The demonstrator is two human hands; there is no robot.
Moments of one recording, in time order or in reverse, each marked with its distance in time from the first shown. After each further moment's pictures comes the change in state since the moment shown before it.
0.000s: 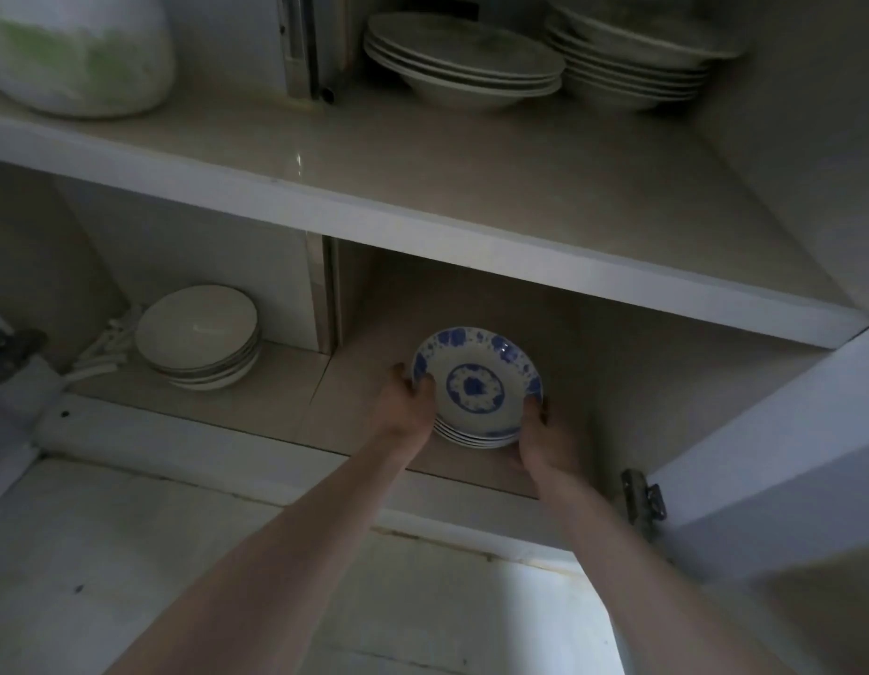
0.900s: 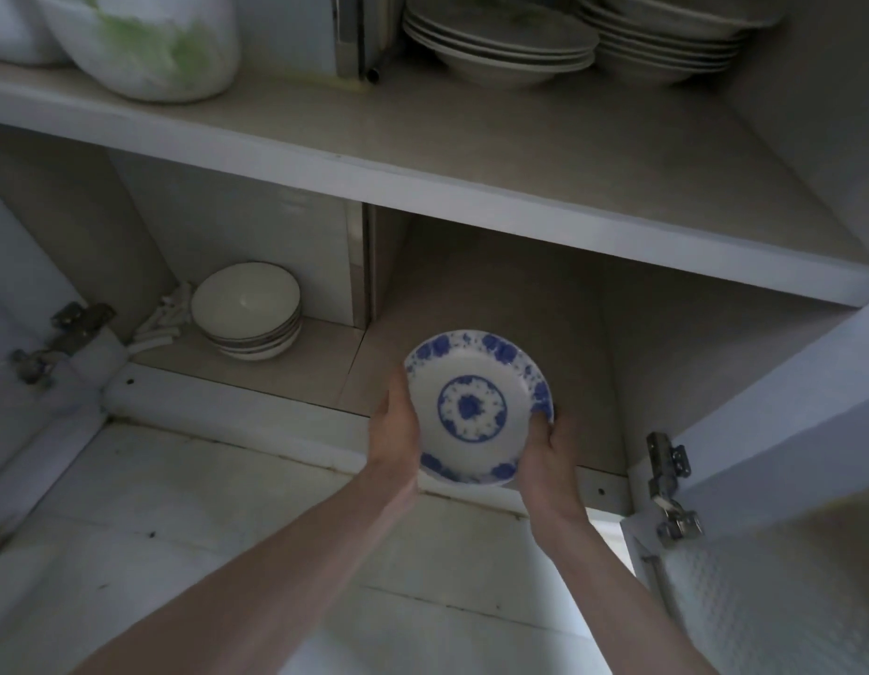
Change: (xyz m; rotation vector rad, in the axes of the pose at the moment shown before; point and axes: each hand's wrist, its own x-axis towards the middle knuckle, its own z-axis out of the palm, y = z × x) left_hand -0.081 -0.015 -0.048 -0.615 0.020 -0.318; right_hand -0.087 0.033 0.013 0.203 -0.090 -0.126
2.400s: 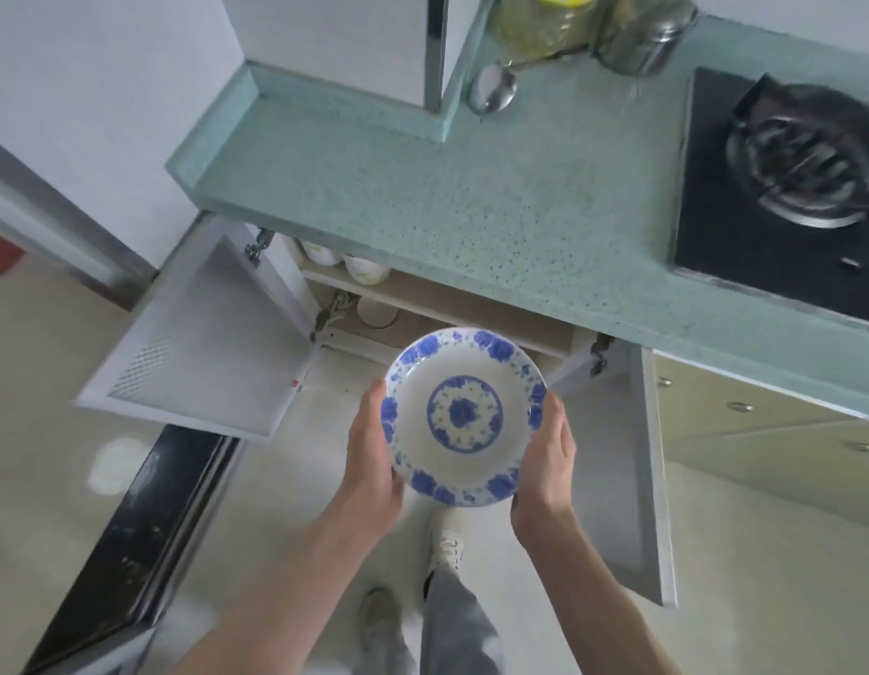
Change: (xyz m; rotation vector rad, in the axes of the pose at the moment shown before) left_hand -0.604 0.430 -0.010 -0.082 0.062 -0.172; right_hand -0.445 -0.581 -0.153 0.179 -0.011 0.327
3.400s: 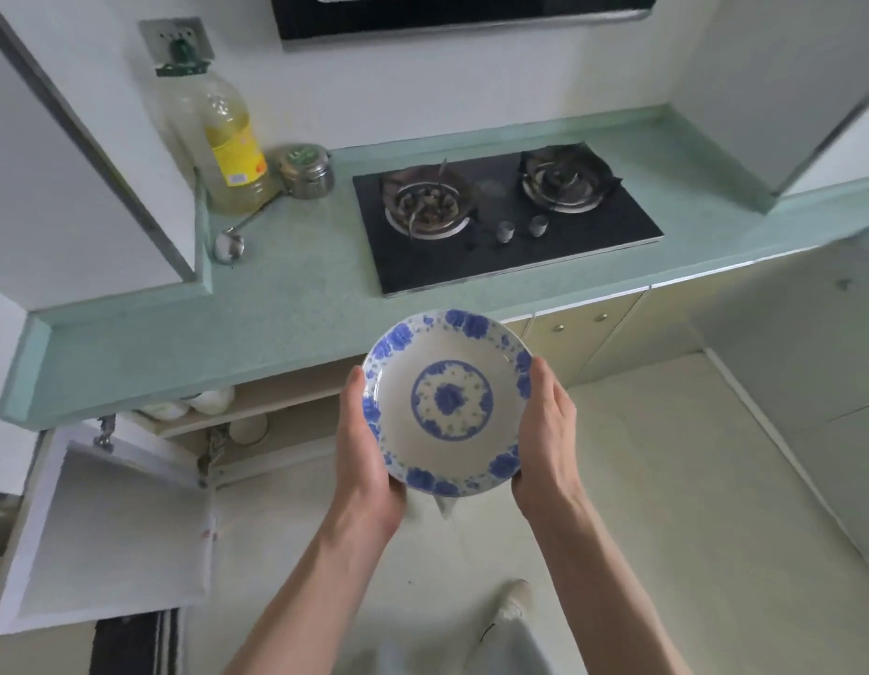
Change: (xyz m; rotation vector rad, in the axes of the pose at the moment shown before) left_hand -0.293 0.024 0.155 0.210 -0.481 0.091; right_hand -0.224 -0.153 -0.218 0.303 0.372 -0.239
